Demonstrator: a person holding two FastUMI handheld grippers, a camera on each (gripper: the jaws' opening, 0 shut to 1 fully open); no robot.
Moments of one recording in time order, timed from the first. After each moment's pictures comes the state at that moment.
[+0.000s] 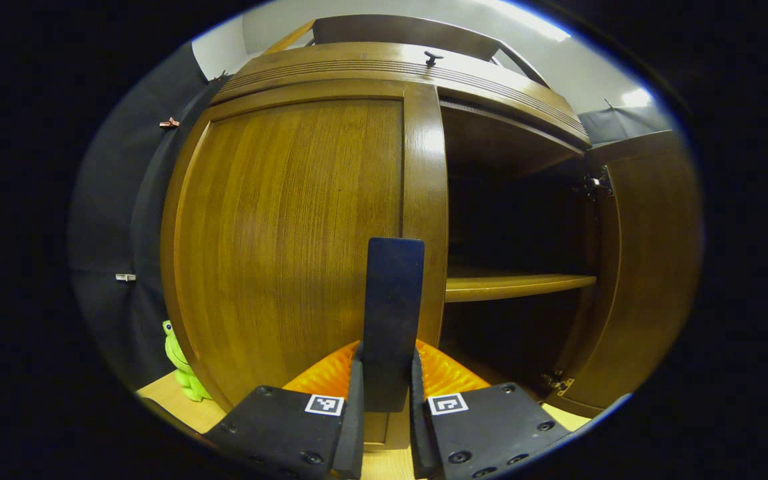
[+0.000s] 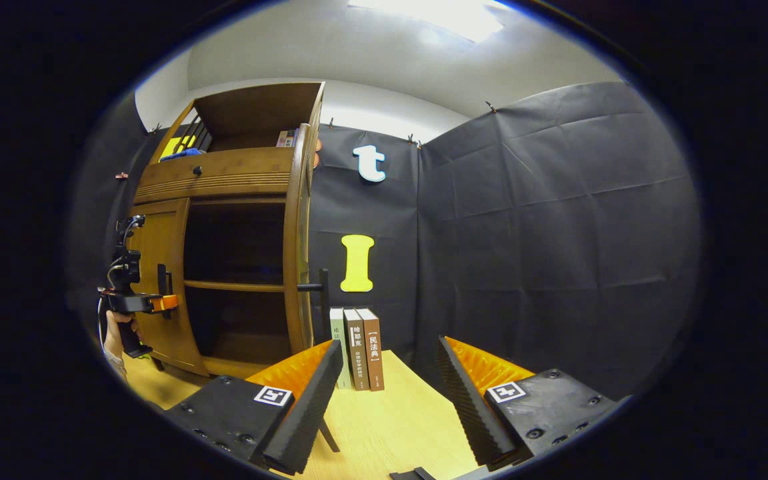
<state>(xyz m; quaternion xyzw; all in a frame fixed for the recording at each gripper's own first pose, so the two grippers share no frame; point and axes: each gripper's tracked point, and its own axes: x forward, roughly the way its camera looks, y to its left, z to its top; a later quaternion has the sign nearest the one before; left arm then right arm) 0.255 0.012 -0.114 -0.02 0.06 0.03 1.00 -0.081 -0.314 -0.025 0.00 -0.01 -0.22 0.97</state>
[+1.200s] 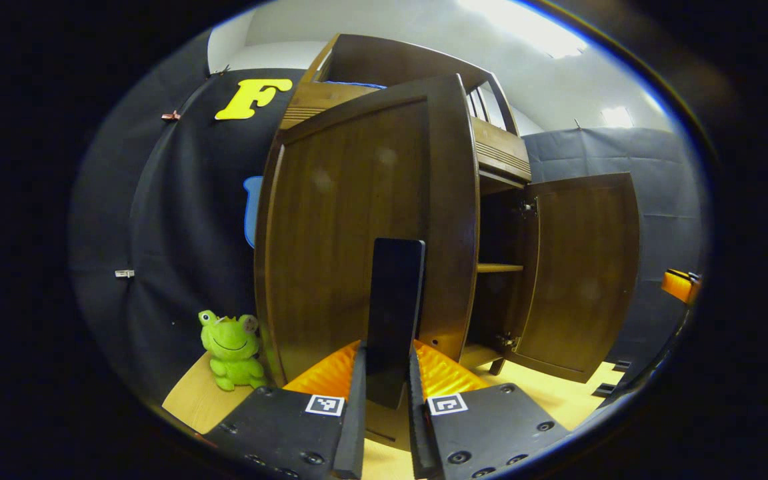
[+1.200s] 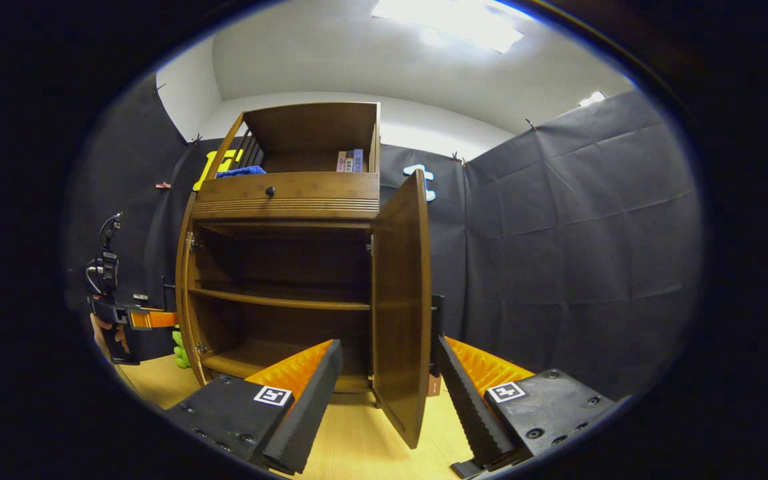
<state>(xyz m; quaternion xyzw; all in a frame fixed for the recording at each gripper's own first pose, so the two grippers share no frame) 0.081 0.084 -0.093 -0.05 0.07 -0.07 0.99 -0.081 -0.172 0.009 0.00 -0.04 -0.13 0.99</state>
